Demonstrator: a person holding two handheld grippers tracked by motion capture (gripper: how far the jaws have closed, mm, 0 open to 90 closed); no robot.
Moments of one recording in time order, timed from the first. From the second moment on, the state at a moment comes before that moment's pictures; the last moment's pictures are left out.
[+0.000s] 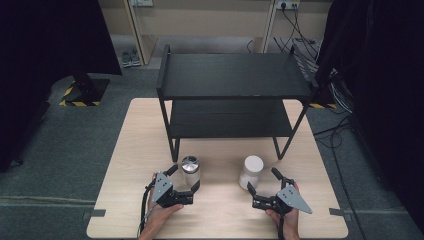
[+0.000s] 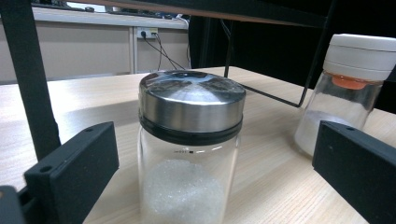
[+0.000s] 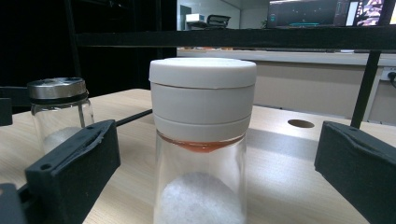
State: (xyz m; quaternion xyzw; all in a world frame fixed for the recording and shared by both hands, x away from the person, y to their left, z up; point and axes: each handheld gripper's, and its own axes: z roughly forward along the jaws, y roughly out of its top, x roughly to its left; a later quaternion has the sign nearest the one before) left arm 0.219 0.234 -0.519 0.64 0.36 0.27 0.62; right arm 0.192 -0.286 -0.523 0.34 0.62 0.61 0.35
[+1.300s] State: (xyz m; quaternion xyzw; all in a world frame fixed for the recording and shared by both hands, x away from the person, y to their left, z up) left arm 0.250 0.216 -0.504 0.68 0.37 0.27 0.57; right arm 0.192 -0.282 -0.524 0.35 0.62 0.61 0.35
